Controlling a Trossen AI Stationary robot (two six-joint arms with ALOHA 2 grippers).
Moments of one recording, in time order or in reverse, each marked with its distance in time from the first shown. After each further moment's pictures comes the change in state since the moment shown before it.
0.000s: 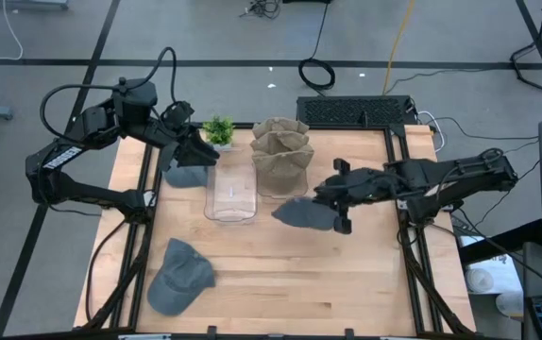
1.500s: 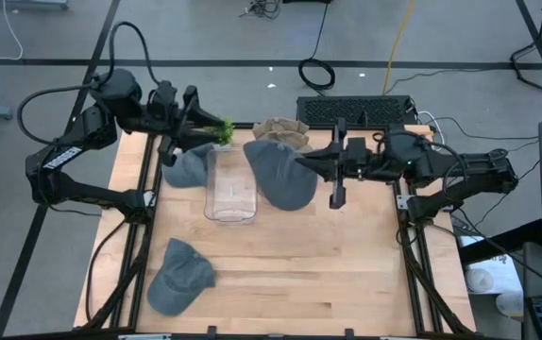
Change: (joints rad) left arm 0.000 0.000 0.000 0.352 -0.116 0.364; right arm -0.082 0.000 0.080 0.745 -0.028 -0.226
